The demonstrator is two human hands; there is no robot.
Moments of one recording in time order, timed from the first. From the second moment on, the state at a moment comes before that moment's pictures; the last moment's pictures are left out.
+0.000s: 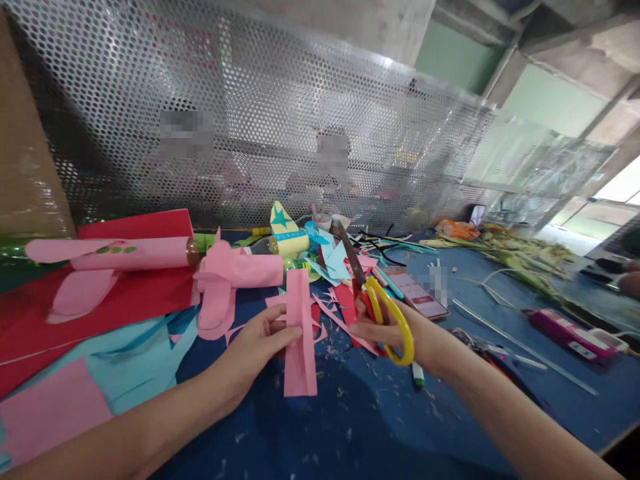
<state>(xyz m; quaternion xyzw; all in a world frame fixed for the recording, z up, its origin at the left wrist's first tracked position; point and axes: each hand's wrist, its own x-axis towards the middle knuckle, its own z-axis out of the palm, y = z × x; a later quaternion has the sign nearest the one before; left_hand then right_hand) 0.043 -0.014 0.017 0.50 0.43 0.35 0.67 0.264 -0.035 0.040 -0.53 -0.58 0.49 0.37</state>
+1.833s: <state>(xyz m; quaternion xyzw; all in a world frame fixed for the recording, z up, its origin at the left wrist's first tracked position) 0.046 -0.026 0.020 0.50 0.44 0.37 0.64 0.221 -0.044 0.003 -0.45 -0.47 0.60 0.46</state>
